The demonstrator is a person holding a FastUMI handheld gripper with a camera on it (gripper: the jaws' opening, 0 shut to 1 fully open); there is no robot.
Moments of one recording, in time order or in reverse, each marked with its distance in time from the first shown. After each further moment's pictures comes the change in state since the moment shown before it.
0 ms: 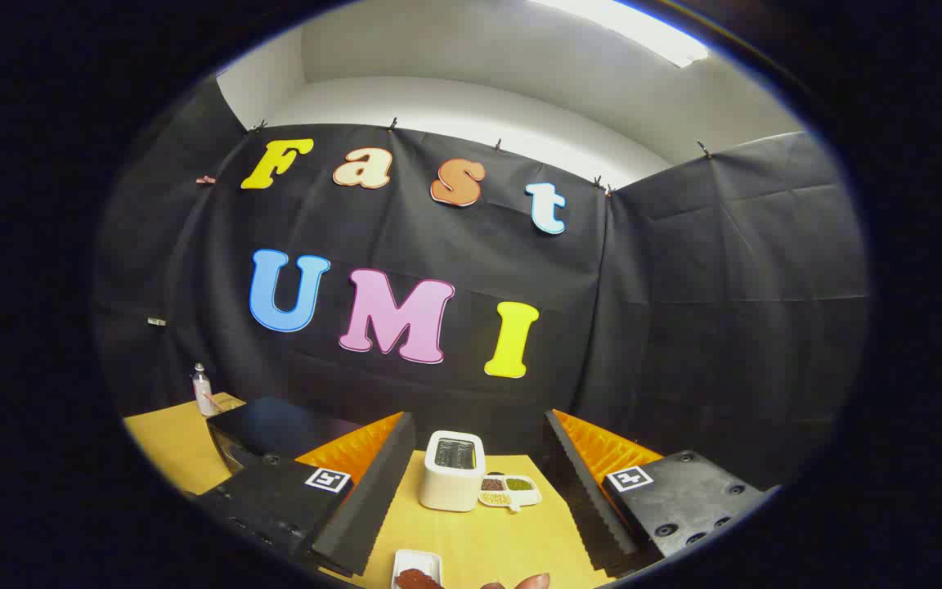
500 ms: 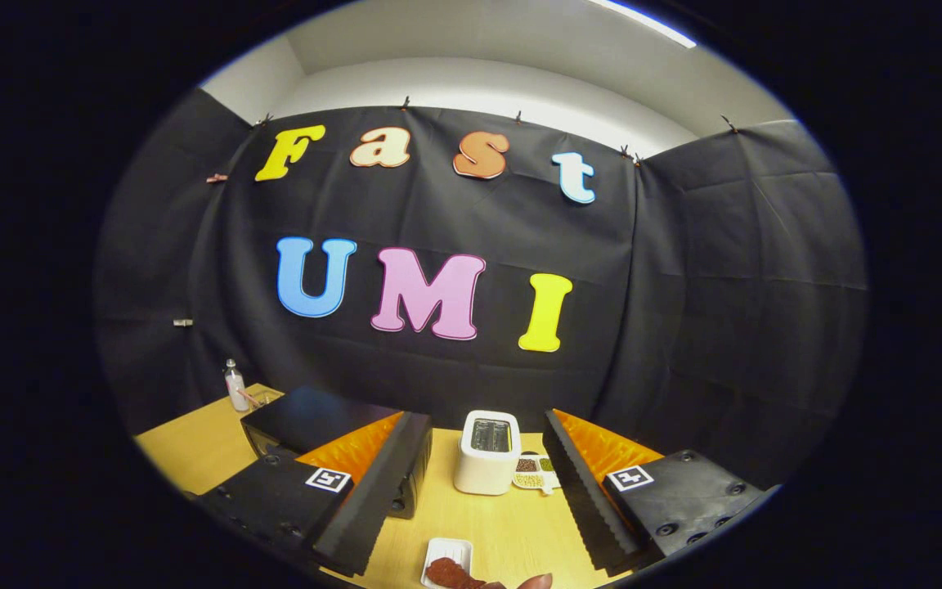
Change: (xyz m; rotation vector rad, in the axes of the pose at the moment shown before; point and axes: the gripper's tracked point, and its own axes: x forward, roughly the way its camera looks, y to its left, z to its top) arm 0.008 0.026 -0.005 -0.020 0.086 0.102
